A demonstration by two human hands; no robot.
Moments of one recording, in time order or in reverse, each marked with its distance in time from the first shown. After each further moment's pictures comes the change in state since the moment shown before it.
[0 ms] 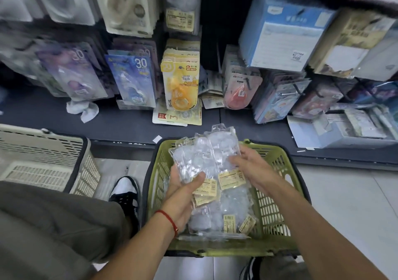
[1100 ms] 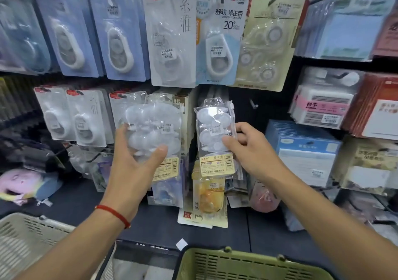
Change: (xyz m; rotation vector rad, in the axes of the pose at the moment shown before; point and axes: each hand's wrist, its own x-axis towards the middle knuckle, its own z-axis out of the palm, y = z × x) left_hand -0.068 0.298 0.036 0.540 0.342 1.153; right_hand 0.019 -0.285 0.034 -0.242 0.154 -0.759
